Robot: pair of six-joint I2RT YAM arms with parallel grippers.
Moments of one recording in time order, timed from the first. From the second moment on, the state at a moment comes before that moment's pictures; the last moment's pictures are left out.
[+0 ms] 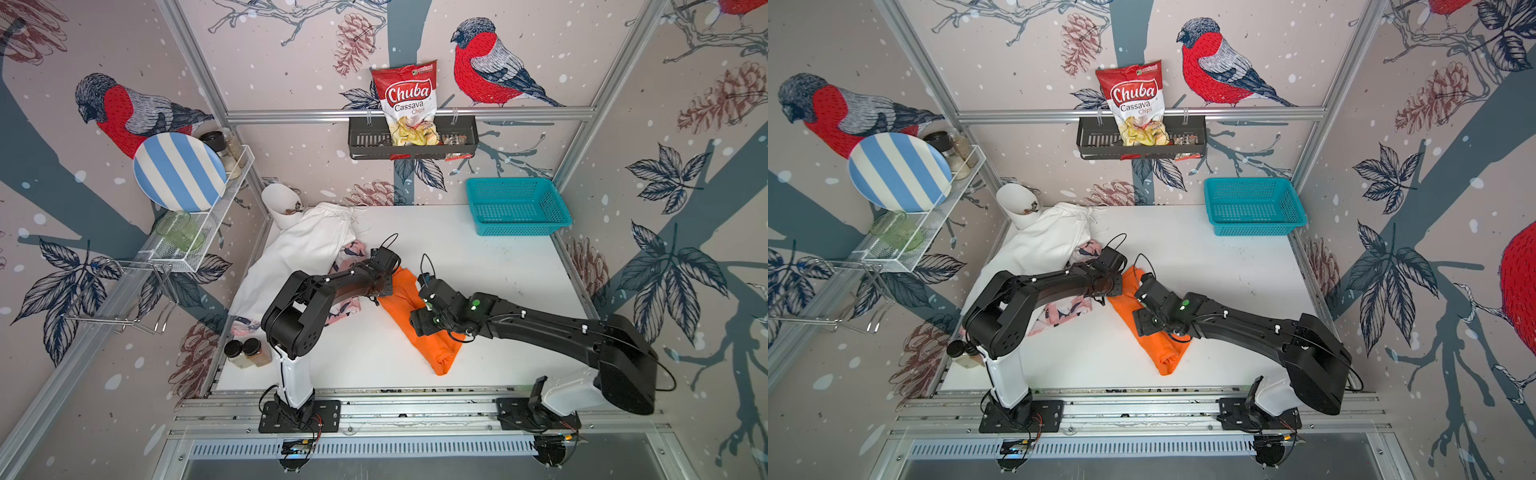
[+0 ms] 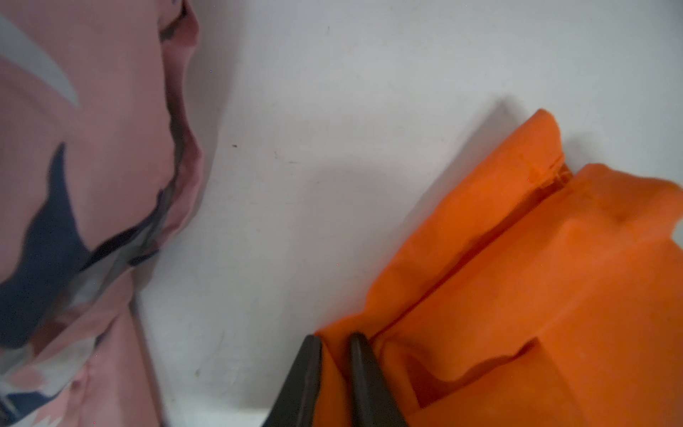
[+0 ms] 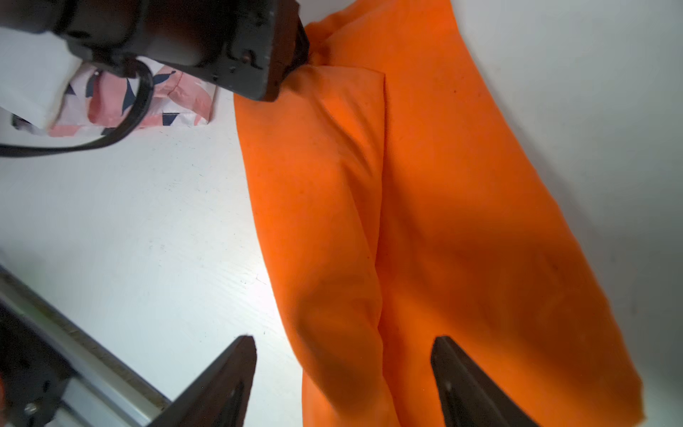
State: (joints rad) left arm -0.57 1.90 1.12 -0.38 -0.19 -0.54; right arm 1.11 1.49 1.03 -0.58 0.23 0.50
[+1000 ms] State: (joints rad) left arm -0.56 1.77 1.09 -0.47 -0.16 -0.52; right arm 1.10 1.62 0.90 -0.53 0.10 0.42
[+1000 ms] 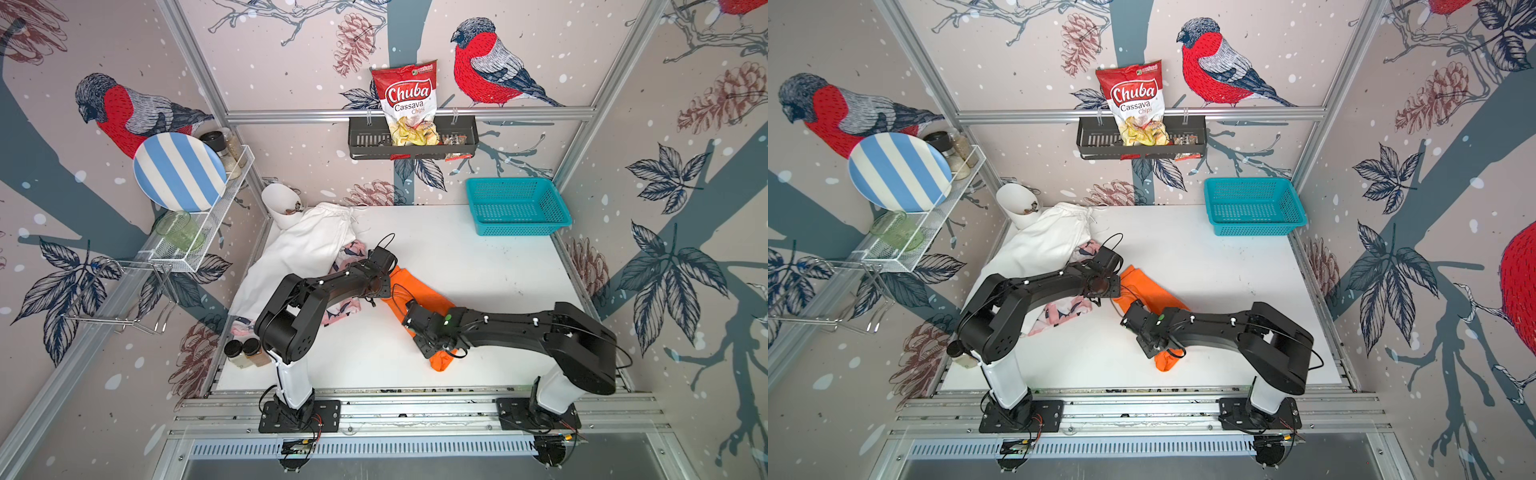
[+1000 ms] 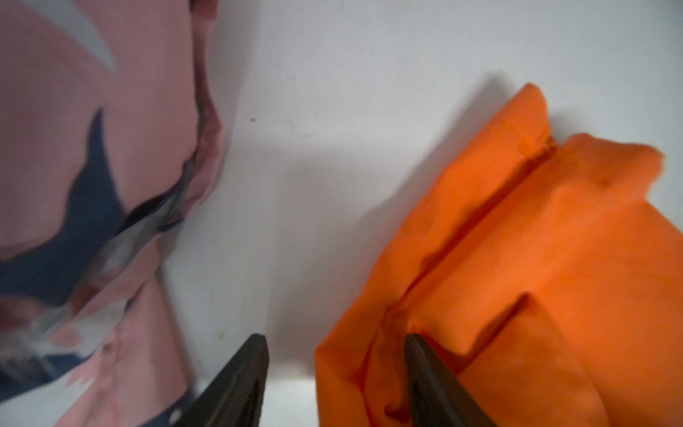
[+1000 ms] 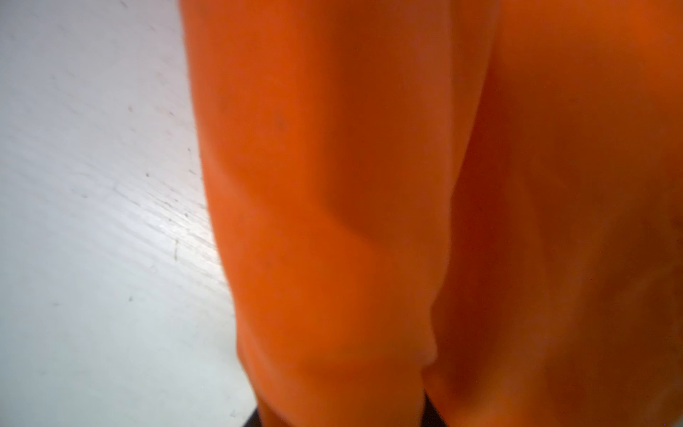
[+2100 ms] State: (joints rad) left arm -0.65 1.71 0.94 -0.43 -0.09 -0.67; right arm 0.86 1.52 0.68 -0.11 -0.55 0.57
